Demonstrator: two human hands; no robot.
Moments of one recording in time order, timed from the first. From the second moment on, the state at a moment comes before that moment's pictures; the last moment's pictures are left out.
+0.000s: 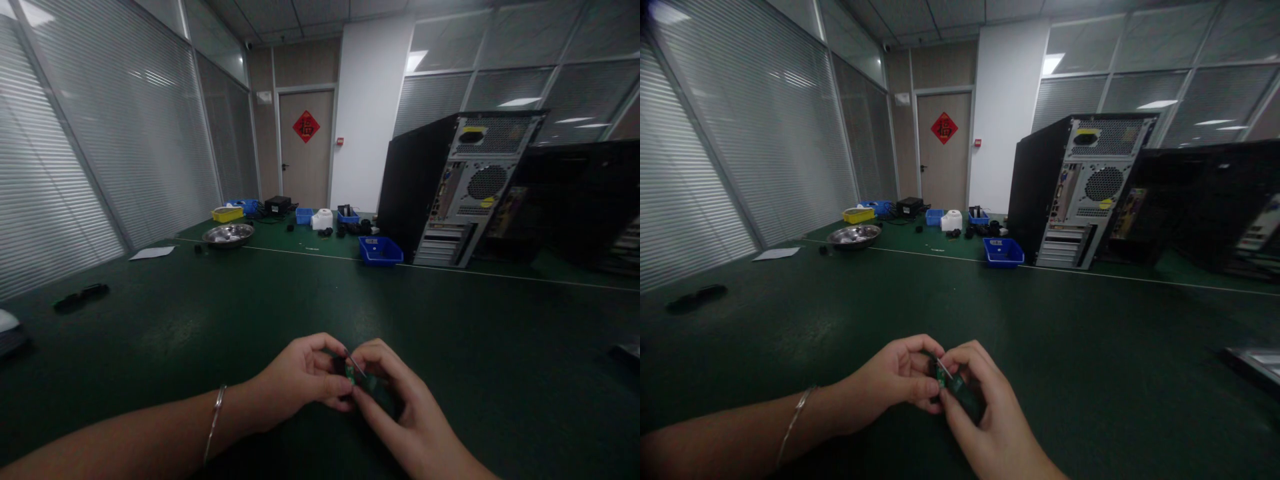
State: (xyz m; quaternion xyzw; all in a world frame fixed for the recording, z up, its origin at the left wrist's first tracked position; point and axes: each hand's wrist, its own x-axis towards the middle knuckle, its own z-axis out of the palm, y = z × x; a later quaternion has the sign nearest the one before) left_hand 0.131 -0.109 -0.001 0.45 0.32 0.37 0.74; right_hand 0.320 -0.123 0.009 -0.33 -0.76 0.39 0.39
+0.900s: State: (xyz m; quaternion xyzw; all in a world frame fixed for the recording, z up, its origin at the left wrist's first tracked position) left_hand 0.131 -0.110 0.002 0.47 0.33 0.37 0.73; right_hand 0.324 -0.122 0.013 -0.32 -0.81 0.32 0.37
